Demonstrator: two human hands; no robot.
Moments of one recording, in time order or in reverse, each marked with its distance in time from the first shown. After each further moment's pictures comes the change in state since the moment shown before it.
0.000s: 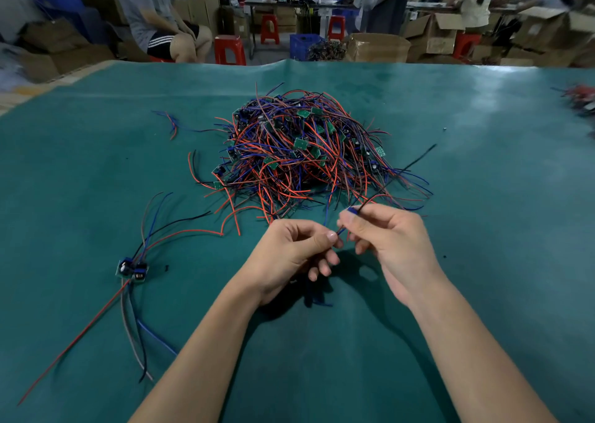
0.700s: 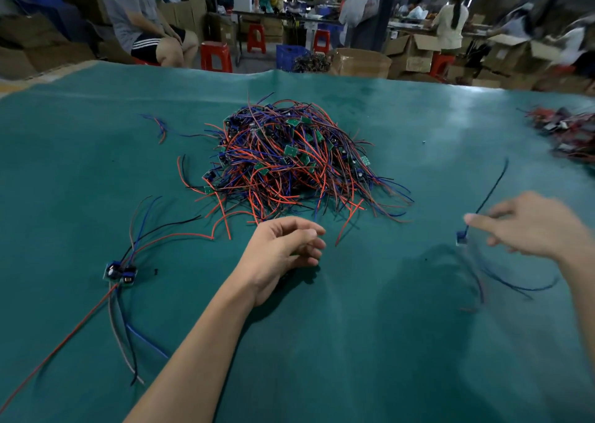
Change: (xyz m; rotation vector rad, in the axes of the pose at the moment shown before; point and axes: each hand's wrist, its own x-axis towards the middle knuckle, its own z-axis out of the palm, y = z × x) left_hand 0.001 0.003 -0.001 -0.129 0.132 -0.007; right_hand 0.009 -0.099 -0.156 -1.350 0.268 0.394
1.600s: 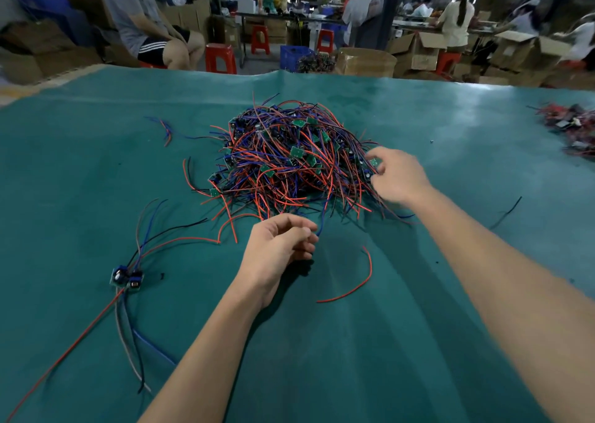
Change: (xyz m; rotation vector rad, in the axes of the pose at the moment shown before) left_hand 0.002 0.004 -0.001 0.045 0.201 0.051; right_hand 0.069 -0.148 0.079 0.069 0.101 -0.391
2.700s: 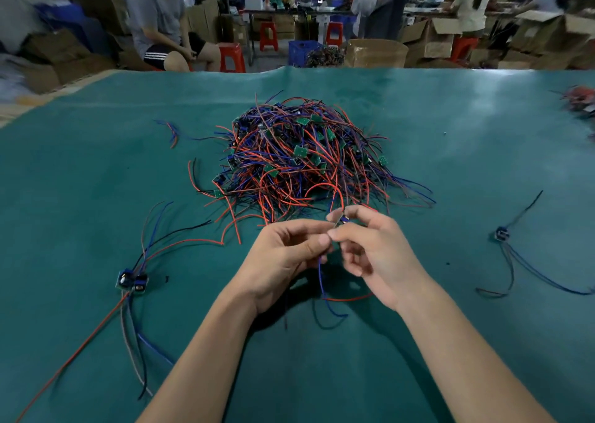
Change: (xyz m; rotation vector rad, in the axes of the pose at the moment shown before) left_hand -0.002 -0.004 -0.005 -0.118 -0.283 -0.023; right_hand -0.131 -0.043 0.038 1.426 -0.309 0.148
